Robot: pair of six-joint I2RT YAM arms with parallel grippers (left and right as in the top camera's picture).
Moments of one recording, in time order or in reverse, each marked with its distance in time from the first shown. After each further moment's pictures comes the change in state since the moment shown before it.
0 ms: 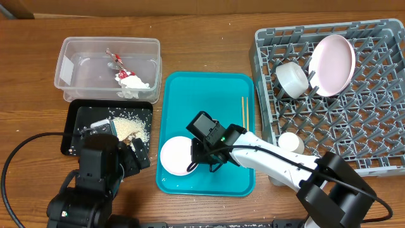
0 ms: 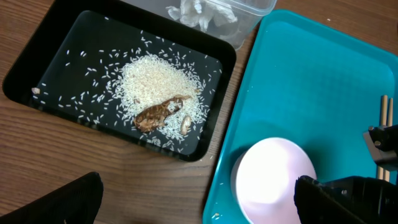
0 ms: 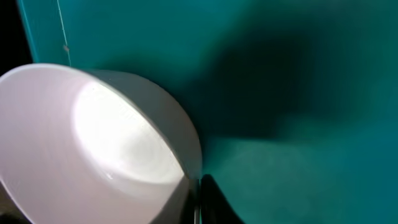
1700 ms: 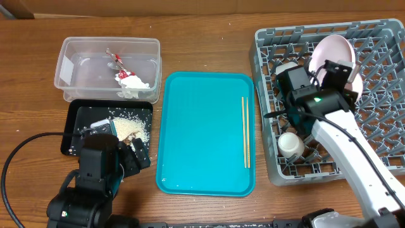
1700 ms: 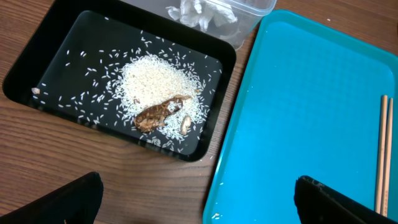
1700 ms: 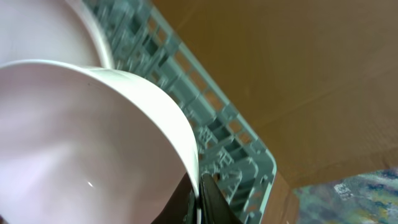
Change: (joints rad) left arm 0.000 0.000 0.000 0.000 0.000 0.000; right arm -0.575 -0.295 0.123 -0.562 1.354 -0.277
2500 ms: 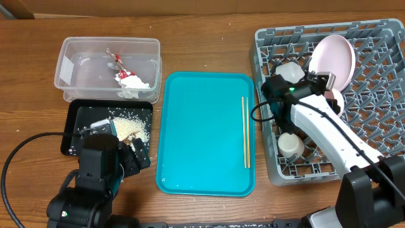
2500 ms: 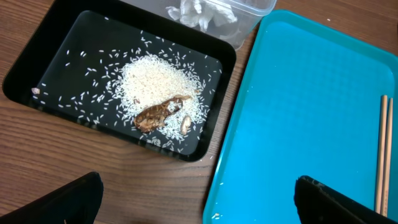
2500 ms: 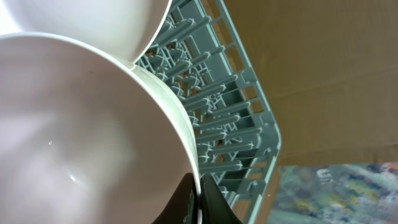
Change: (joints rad) left arm 0.000 0.000 0.000 0.000 0.000 0.000; right arm 0.039 0.184 -0.002 -0.177 -0.068 0.118
